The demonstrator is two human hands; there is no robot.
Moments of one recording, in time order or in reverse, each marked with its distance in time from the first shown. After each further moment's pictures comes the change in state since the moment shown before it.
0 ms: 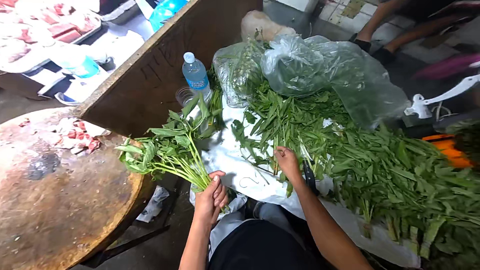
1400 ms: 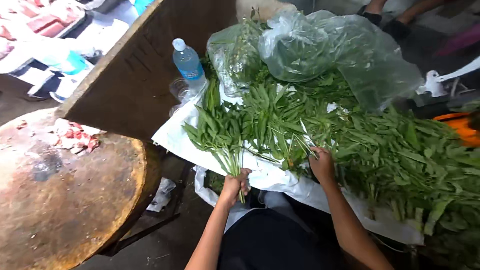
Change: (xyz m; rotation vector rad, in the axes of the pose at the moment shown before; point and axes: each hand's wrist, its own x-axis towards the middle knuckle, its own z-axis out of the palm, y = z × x) left_hand 0.029 -0.072 -0.010 0.366 0.129 -0.499; right_hand -0.047 0.072 -0.063 -0.179 0.212 0.134
